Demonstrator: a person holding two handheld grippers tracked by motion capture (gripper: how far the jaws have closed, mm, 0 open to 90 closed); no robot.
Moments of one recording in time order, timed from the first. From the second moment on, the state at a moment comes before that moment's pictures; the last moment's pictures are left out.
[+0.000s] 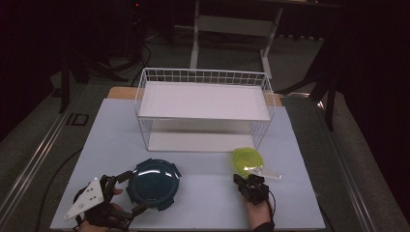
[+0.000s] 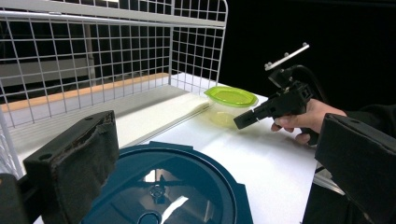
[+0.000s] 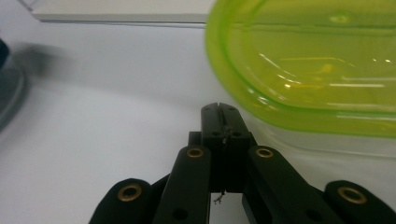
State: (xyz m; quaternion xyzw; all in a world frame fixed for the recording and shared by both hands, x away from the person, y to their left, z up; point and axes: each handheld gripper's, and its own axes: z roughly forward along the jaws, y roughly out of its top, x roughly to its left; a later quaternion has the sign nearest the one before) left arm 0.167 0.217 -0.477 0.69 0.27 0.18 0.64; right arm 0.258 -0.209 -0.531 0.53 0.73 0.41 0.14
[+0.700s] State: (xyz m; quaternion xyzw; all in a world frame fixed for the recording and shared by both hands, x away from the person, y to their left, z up) left arm 0.167 0.216 -0.478 0.70 0.27 0.18 0.64; right arm 0.266 -0.289 -0.534 0.62 0.66 0.38 0.17
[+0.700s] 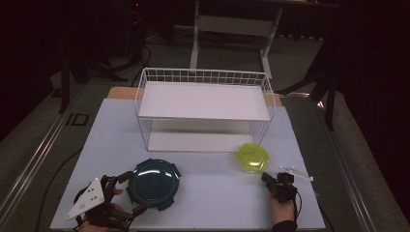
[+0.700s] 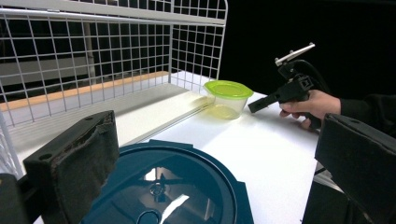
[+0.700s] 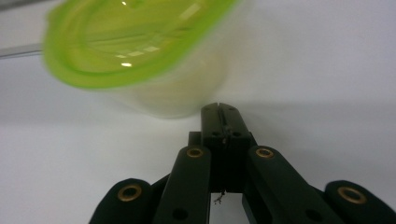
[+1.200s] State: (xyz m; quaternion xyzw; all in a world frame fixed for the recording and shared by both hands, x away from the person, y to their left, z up) left arm 0.167 0.229 -0.475 0.71 0.29 0.14 0.62; right arm 0.244 -0.267 -0.516 0.54 0.71 0.43 0.17
